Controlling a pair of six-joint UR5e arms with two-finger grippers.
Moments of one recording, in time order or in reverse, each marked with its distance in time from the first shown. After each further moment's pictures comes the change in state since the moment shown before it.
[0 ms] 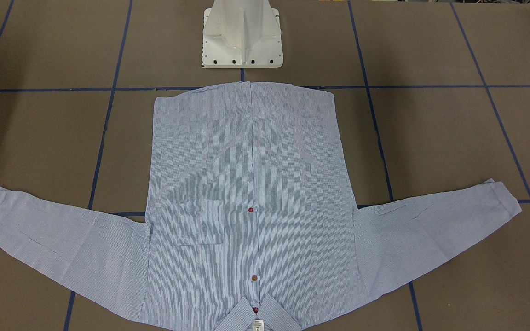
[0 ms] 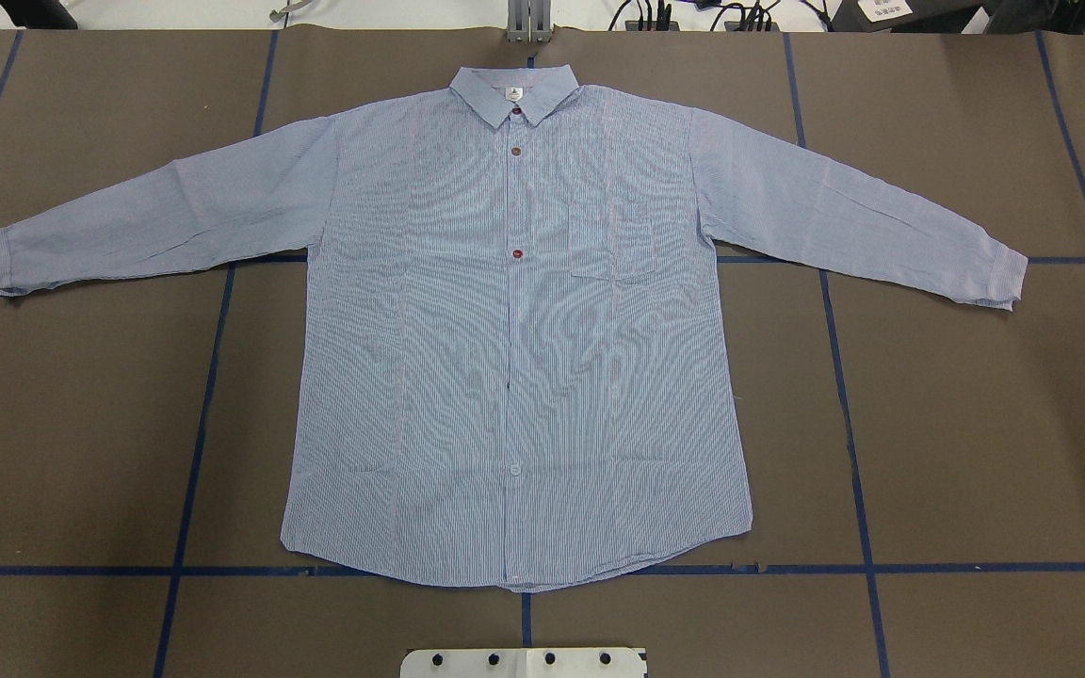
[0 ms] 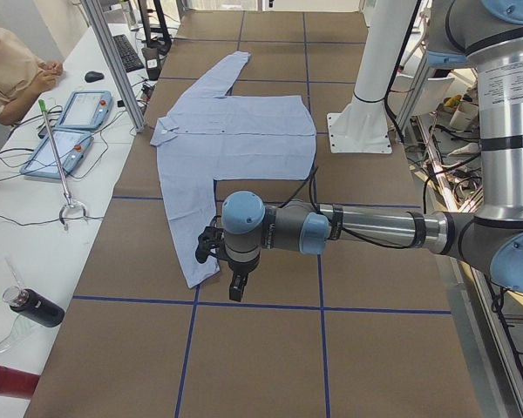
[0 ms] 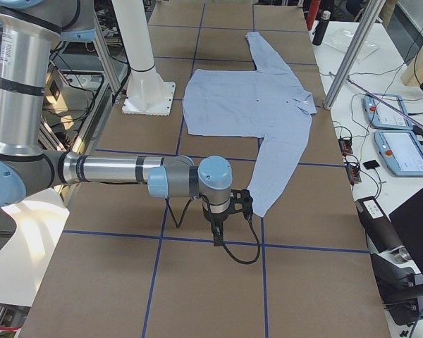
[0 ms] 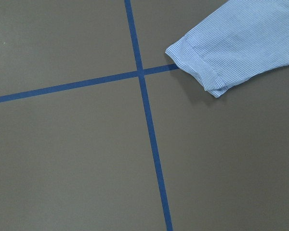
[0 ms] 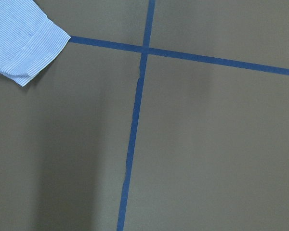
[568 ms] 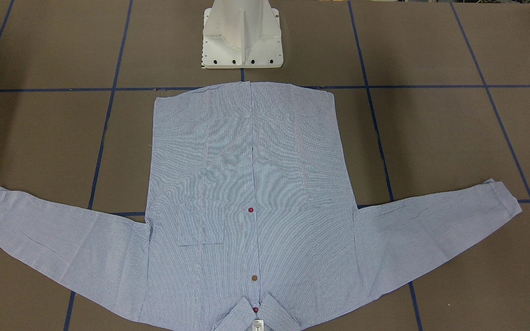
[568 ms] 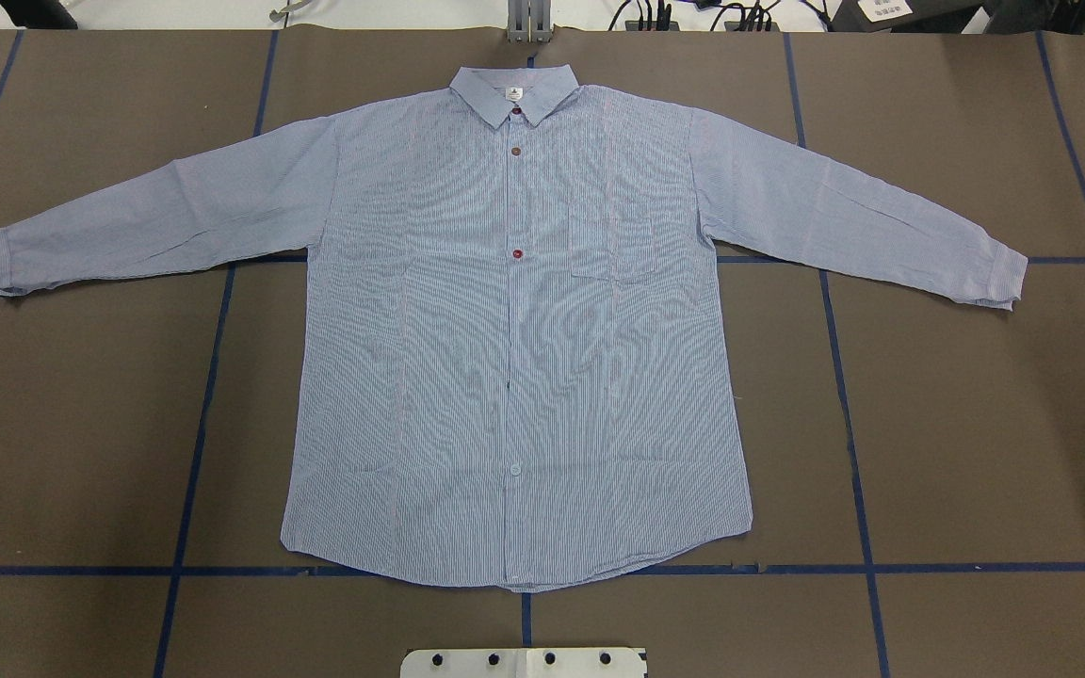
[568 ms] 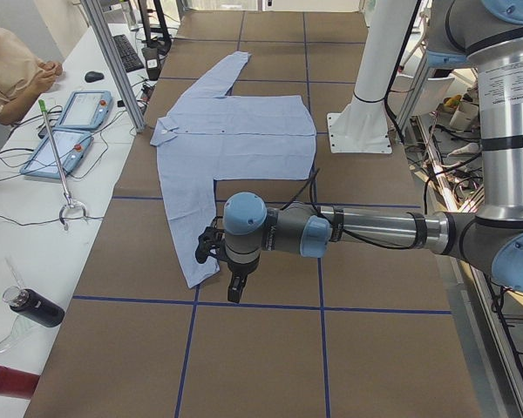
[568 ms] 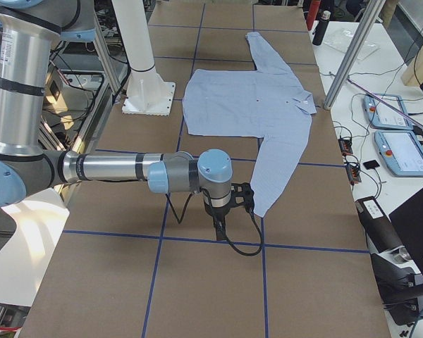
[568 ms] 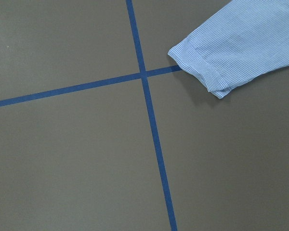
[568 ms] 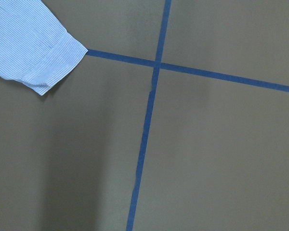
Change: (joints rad) left arm 0.000 0.004 0.006 -0.066 0.010 0.000; right arm -0.003 0.000 0.047 0.009 0.005 0.000
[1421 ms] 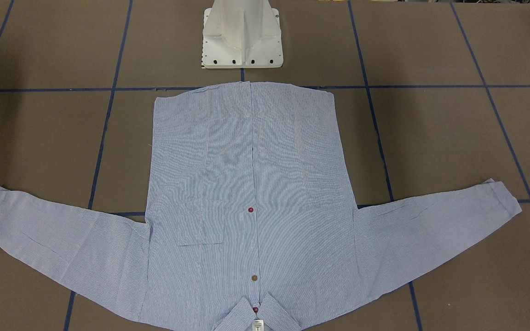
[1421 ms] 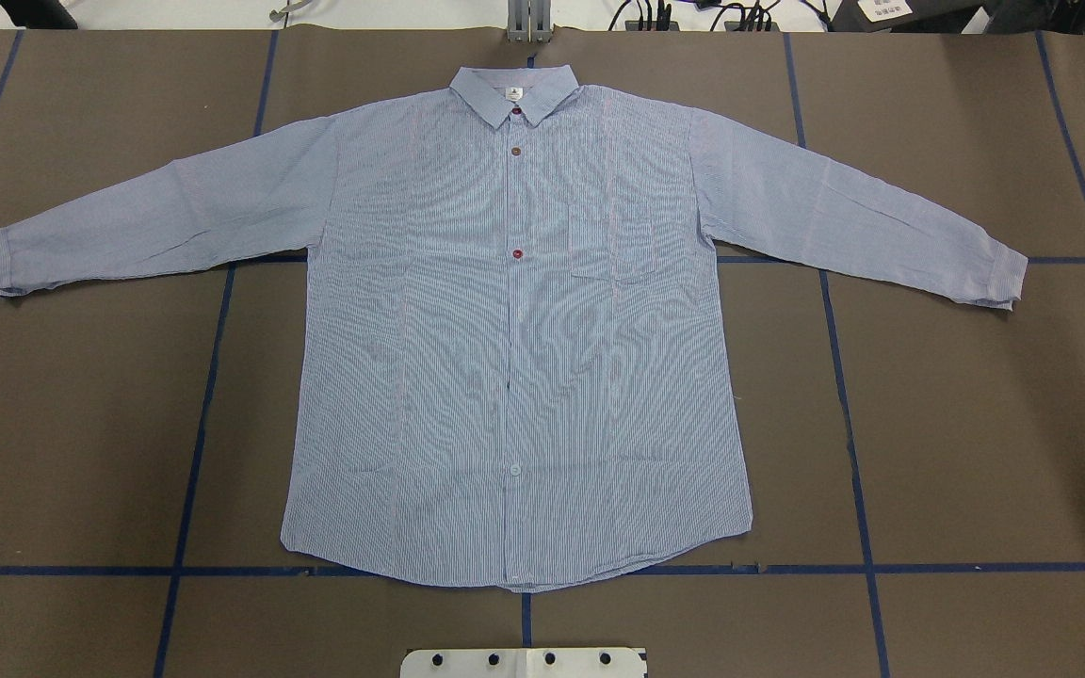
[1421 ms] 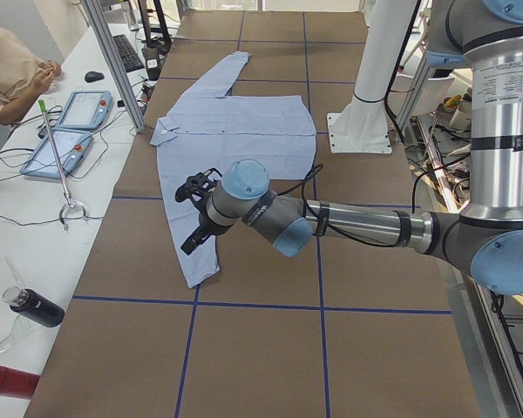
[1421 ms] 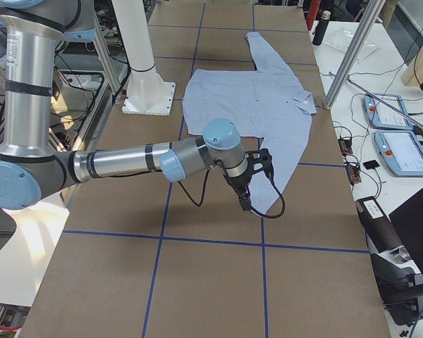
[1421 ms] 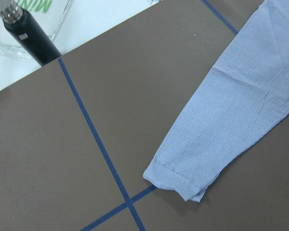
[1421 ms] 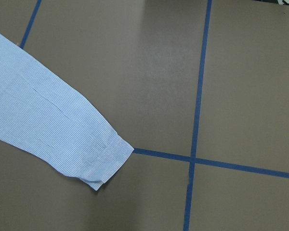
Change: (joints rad) left arm 0.000 -0.088 0.038 -0.490 0.008 -0.012; right arm -0.018 0.076 0.021 0.271 0.024 0.278
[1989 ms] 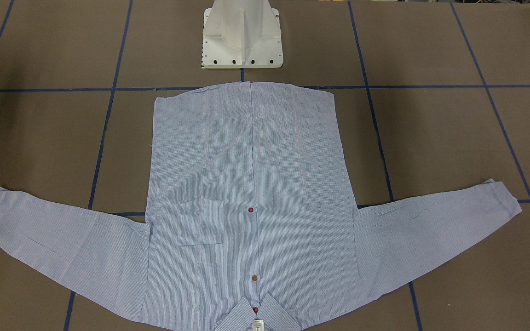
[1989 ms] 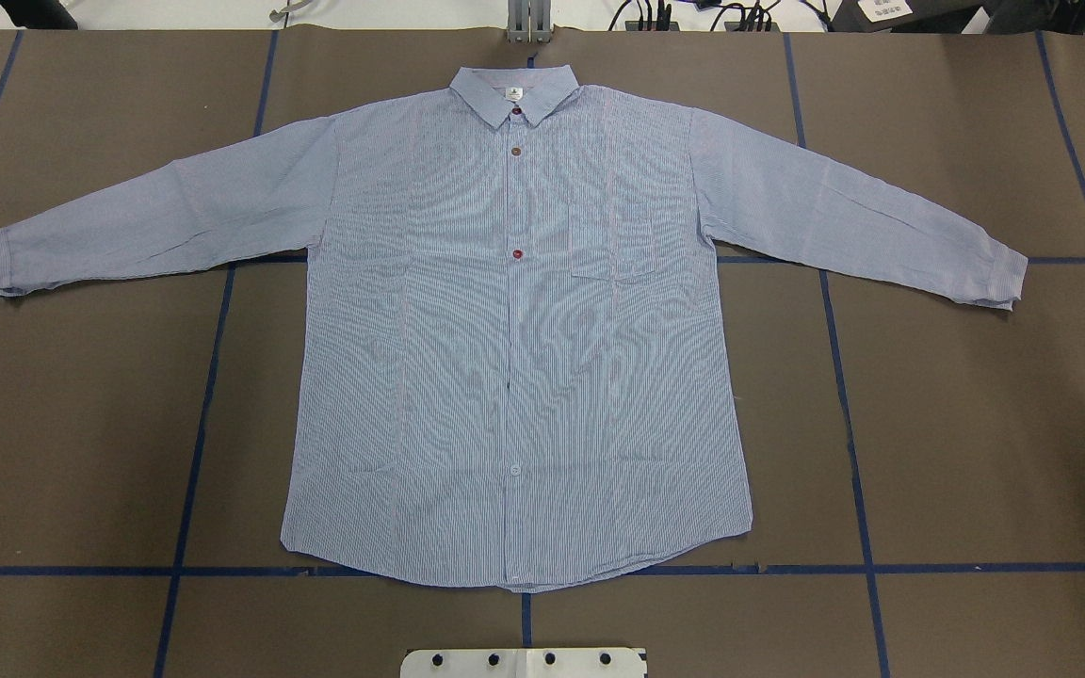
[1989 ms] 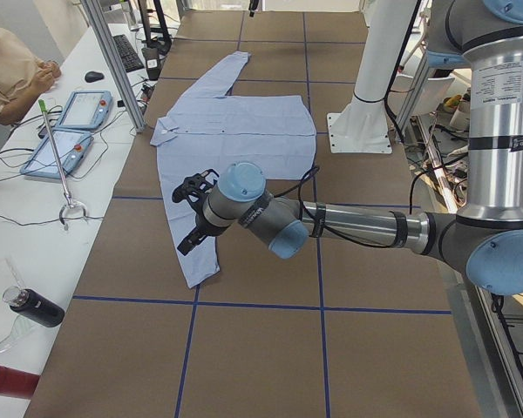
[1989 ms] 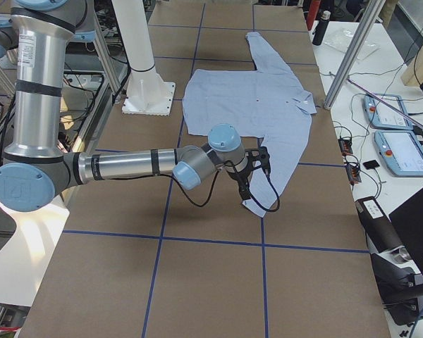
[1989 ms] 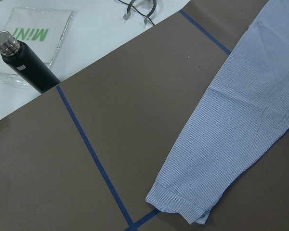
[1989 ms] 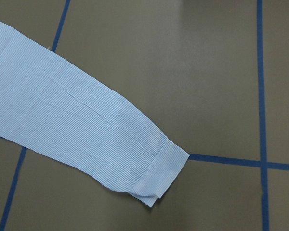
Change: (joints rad) left arm 0.000 -0.004 0.017 -0.012 -0.002 0.005; right arm -0.206 0.004 -0.108 0.319 -0.020 0.362
